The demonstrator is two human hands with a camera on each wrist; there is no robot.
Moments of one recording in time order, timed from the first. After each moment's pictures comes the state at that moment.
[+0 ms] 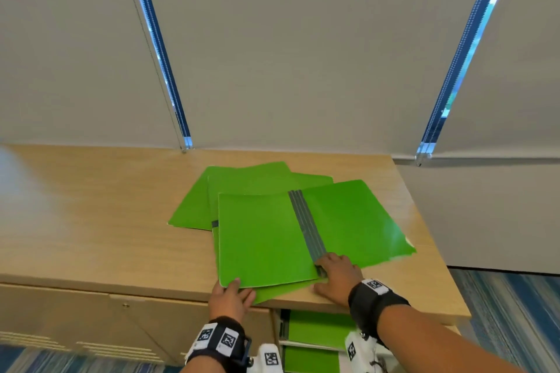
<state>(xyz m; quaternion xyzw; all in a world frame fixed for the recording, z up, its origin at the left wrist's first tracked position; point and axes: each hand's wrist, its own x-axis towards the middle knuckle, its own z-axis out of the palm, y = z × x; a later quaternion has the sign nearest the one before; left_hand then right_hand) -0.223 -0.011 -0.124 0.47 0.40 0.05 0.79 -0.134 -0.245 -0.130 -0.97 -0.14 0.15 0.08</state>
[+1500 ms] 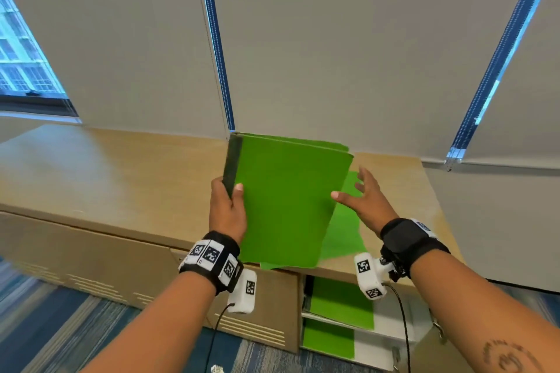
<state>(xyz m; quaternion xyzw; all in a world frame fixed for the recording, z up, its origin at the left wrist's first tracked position) -0.270 0.043 0.038 0.81 0.13 0.37 0.44 -0.165 -0.227 0.038 -0.81 -0.10 0.04 0.58</state>
